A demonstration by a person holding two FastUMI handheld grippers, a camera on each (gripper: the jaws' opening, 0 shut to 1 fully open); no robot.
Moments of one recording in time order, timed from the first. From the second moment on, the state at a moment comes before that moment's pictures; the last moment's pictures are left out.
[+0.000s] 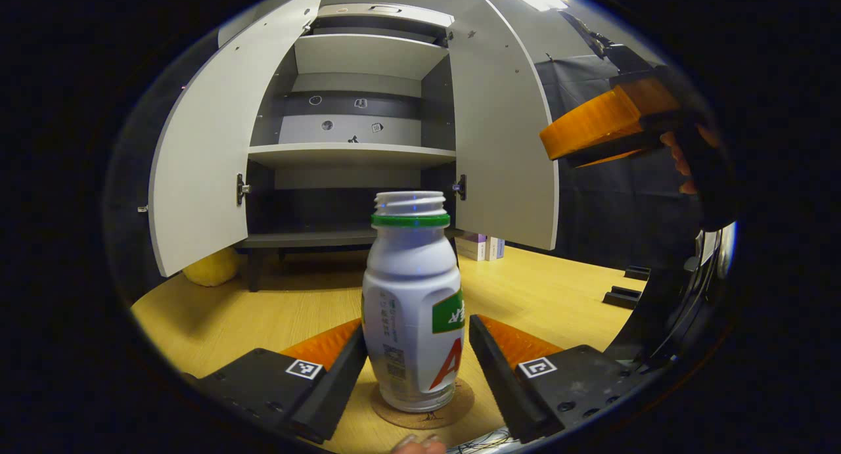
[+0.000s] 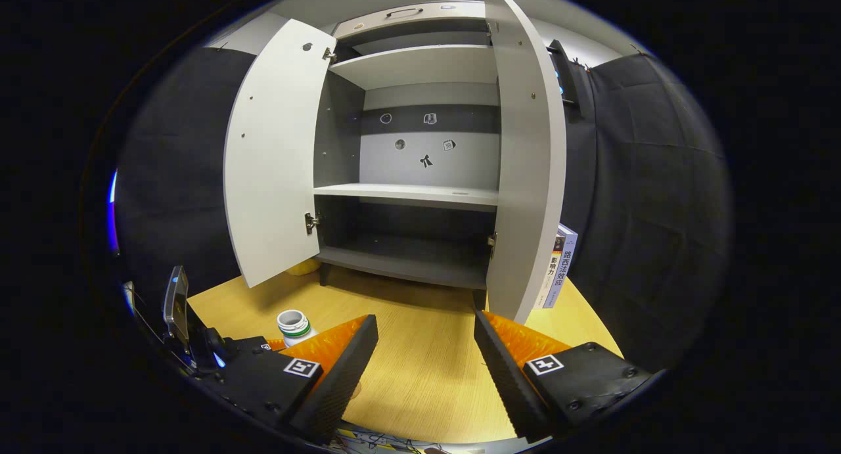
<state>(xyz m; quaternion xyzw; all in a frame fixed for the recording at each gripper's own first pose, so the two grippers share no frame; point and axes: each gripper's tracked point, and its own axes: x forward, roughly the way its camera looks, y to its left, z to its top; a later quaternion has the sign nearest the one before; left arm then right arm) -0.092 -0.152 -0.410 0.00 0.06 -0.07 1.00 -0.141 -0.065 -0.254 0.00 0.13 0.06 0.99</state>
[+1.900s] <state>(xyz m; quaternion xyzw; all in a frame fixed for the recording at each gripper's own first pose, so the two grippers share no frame) -0.037 -0.105 -0.106 0.00 -0.01 -0.23 0.97 -0.103 -0.230 0.004 0.01 -0.04 -0.21 0.98</state>
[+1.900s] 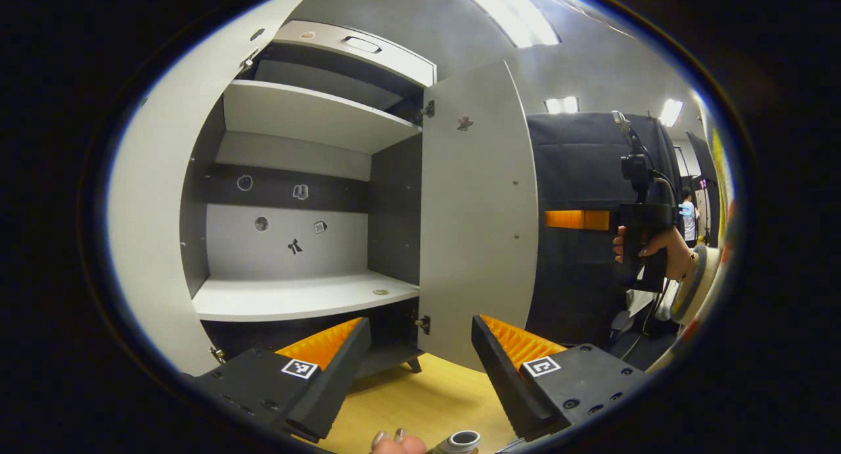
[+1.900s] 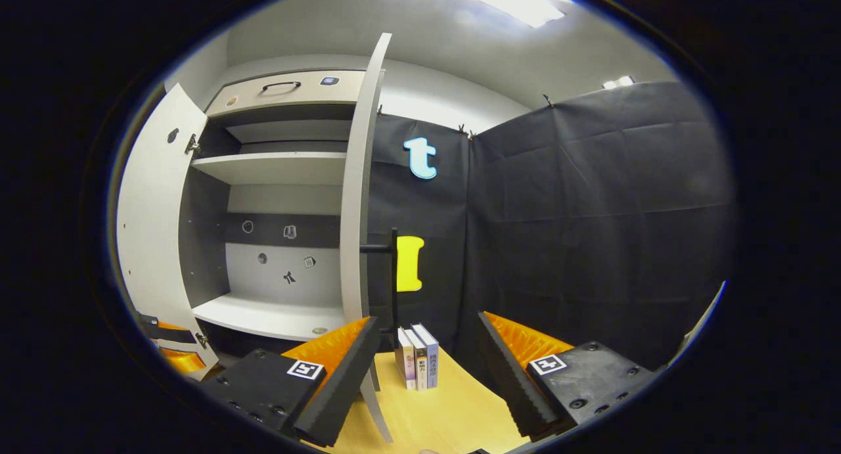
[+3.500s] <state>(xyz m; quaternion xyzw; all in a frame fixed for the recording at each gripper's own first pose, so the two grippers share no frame) -0.121 0.061 -0.072 -0.02 0.00 0.09 1.00 0.095 -0.016 -0.005 0.09 -0.06 0.09 0.99</state>
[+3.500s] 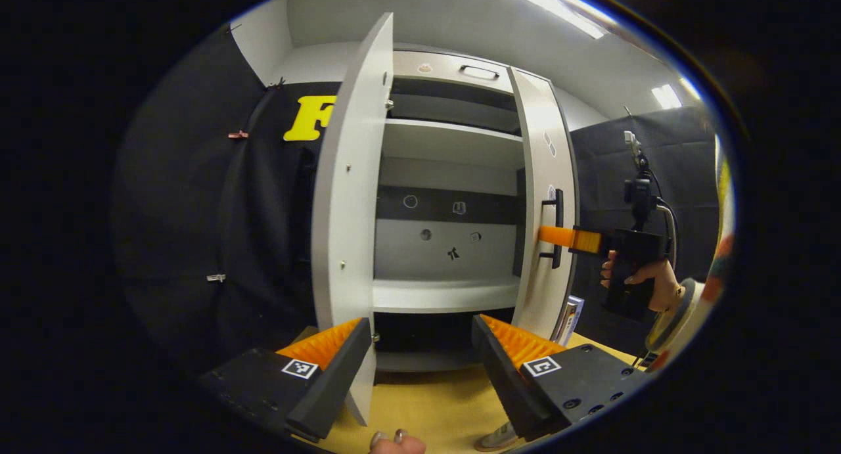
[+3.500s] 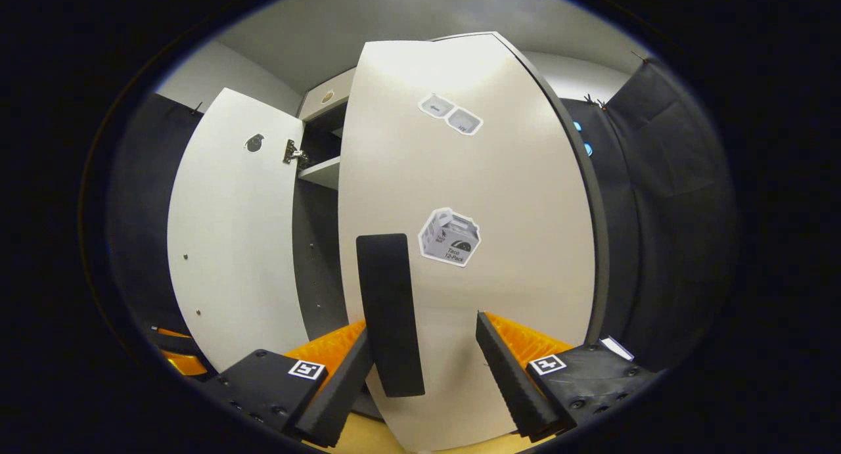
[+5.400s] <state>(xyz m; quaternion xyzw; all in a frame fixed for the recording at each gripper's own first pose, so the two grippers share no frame) -0.058 0.061 0.025 -0.02 -0.05 -0.02 1.00 0.053 -0.103 -0.033 -0.06 -0.04 -0.10 0.99</state>
